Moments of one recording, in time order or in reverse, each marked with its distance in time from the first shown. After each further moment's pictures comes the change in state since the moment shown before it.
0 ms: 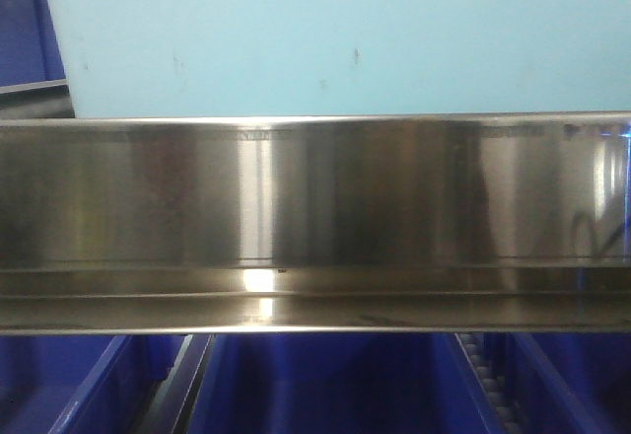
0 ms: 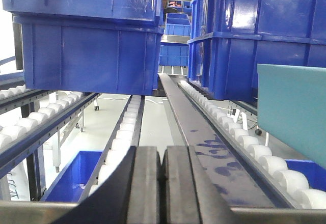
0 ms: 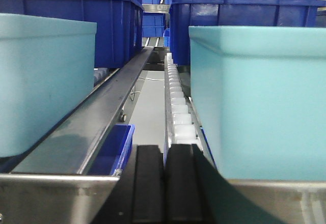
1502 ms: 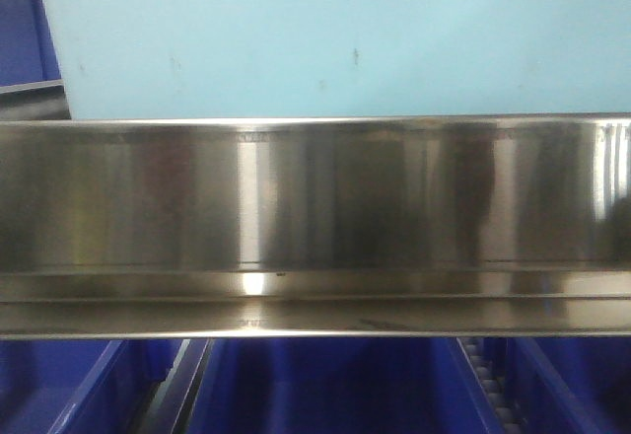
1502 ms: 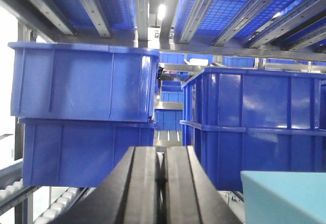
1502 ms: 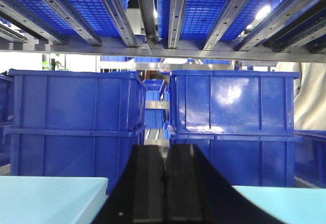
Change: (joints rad) left arm 0.000 0.048 -0.338 0.017 0.074 0.000; right arm 0.000 0.073 -0.442 0.002 0.069 0.000
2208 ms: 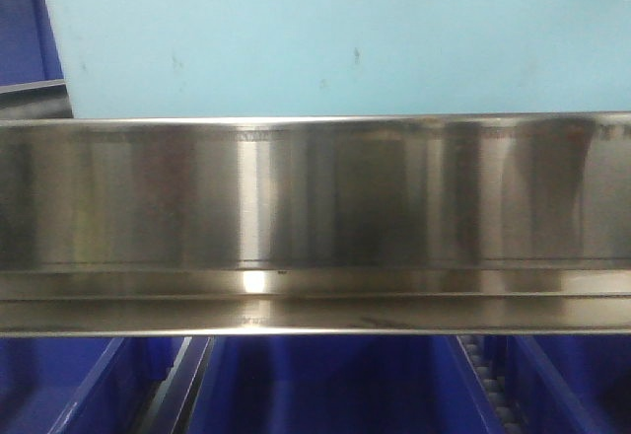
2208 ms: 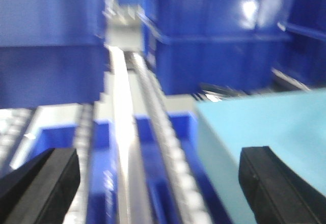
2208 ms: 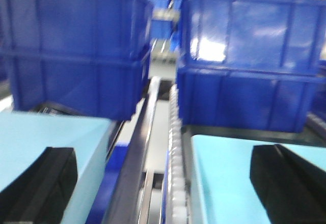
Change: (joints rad) left arm -0.177 0.573 -0.580 -0.013 0.525 0.018; right arm 0.059 0.439 -0.323 0.007 0.275 -0.077
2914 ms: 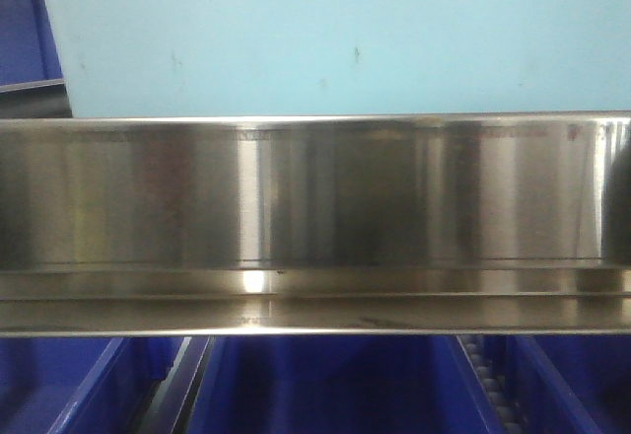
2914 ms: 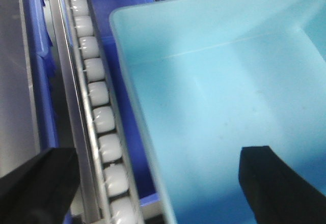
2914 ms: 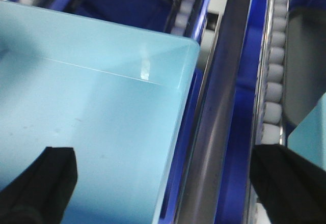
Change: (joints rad) left arm -0.166 0.850 -0.776 -0.051 0.612 -0.154; right arm 0.186 0.818 -0.857 0.007 0.748 0.124
